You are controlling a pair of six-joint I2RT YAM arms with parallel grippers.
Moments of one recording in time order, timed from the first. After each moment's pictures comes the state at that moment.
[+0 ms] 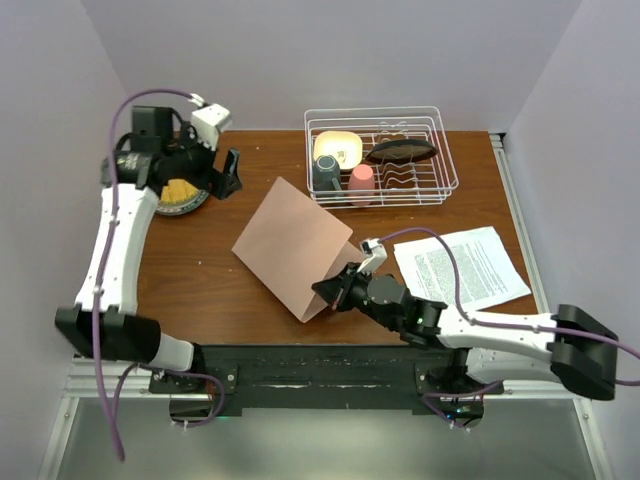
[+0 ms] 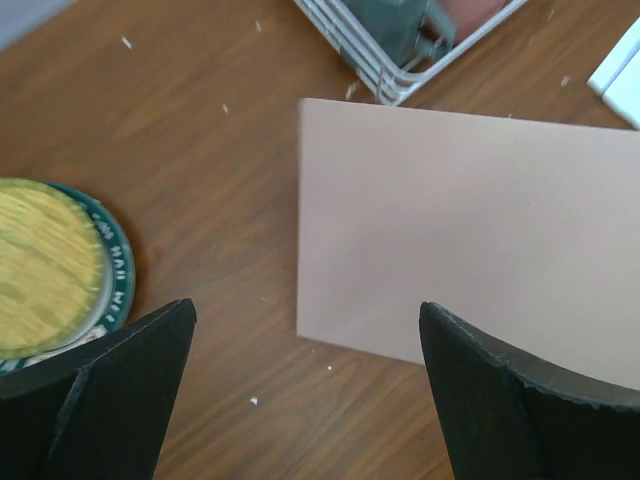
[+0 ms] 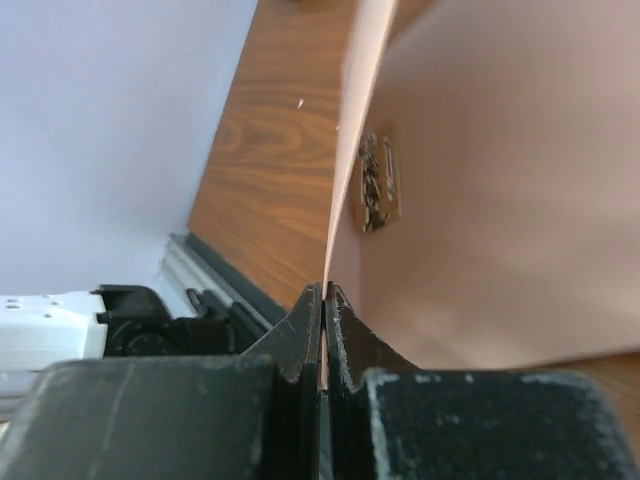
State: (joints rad) left arm -0.06 1.47 1.65 -0.95 0.46 0.36; right arm 1.13 1.14 0.46 0.41 0.29 0.97
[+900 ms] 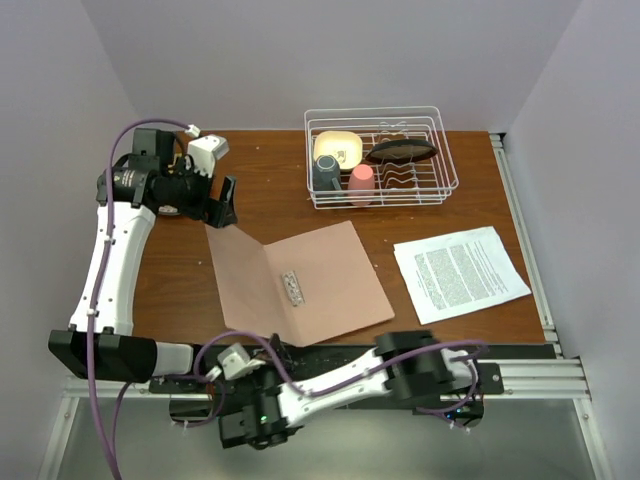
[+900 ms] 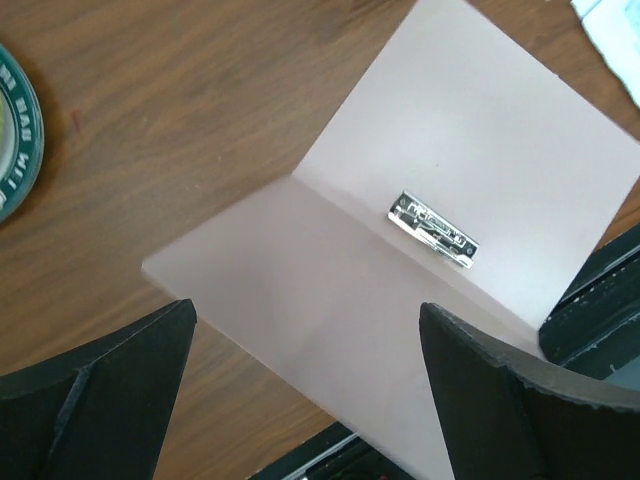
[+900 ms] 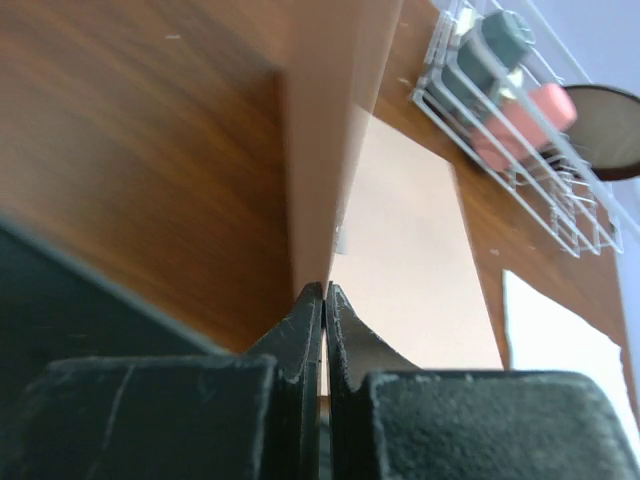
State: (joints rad) left arm -0.06 1.34 1.60 -1.18 0.40 0.25; right arm 1.80 2.02 1.53 -0.88 1.40 0.76
